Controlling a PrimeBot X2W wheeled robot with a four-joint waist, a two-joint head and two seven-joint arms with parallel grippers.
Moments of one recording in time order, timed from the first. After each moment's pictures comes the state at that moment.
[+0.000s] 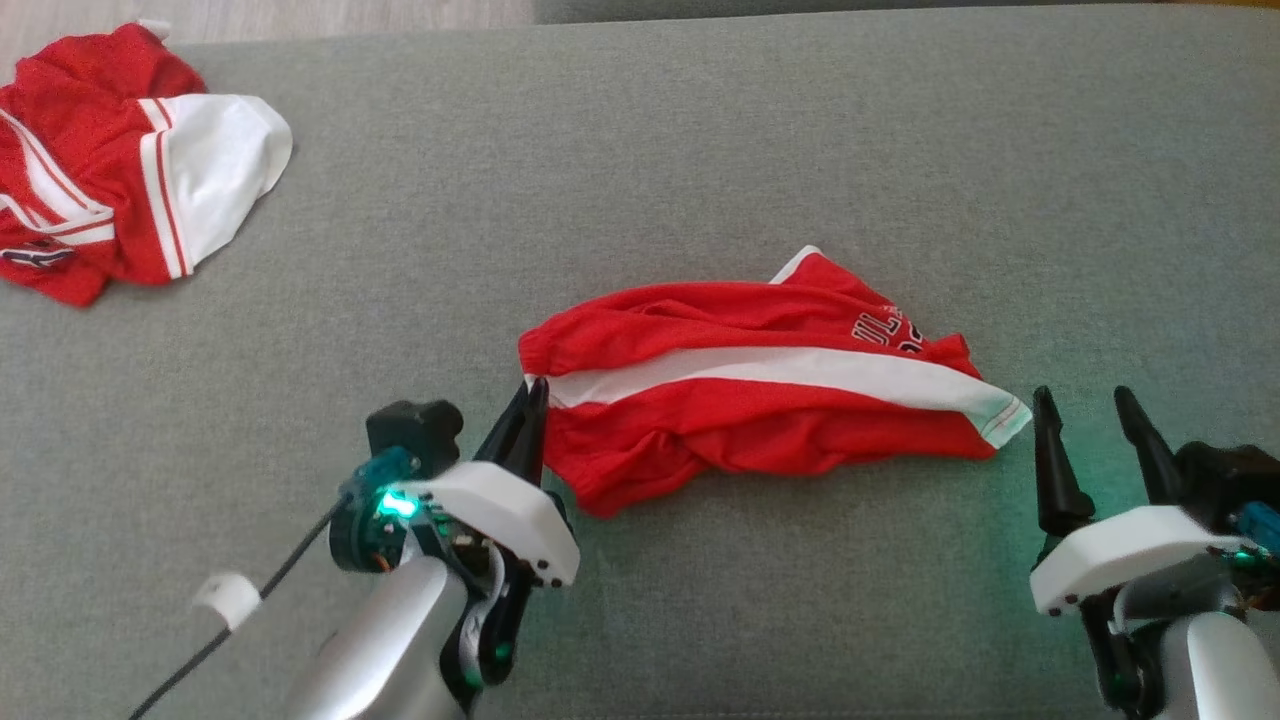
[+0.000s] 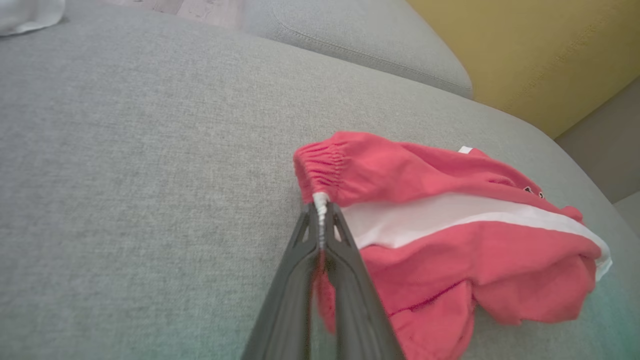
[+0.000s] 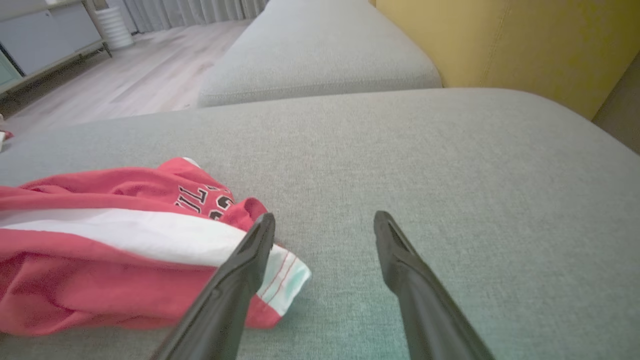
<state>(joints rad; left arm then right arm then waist) -0.38 0.16 -0.65 0.36 -0.75 0.16 0.05 -0.03 -0.04 -0.11 0.12 0.10 0.12 0.05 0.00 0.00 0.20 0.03</state>
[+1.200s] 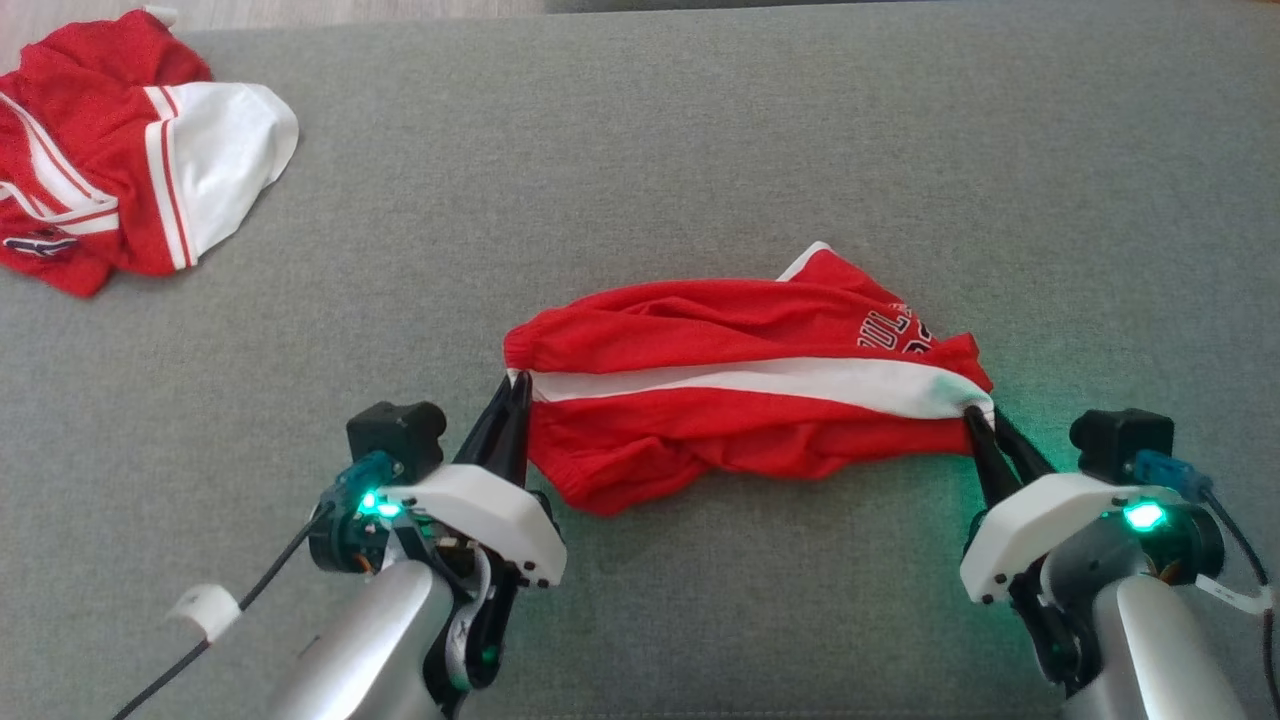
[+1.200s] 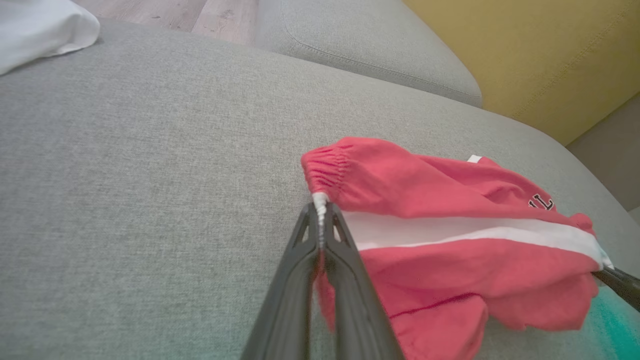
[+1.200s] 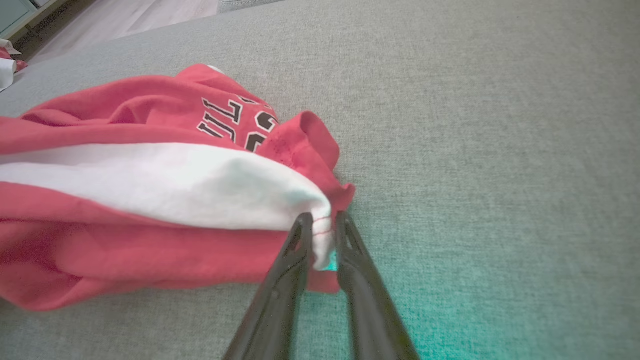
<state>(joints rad) -0.35 0.20 -0.65 0.27 -0.74 0.21 0.04 -0.13 -0.04 0.00 0.29 0.16 0.12 0.21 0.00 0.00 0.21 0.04</state>
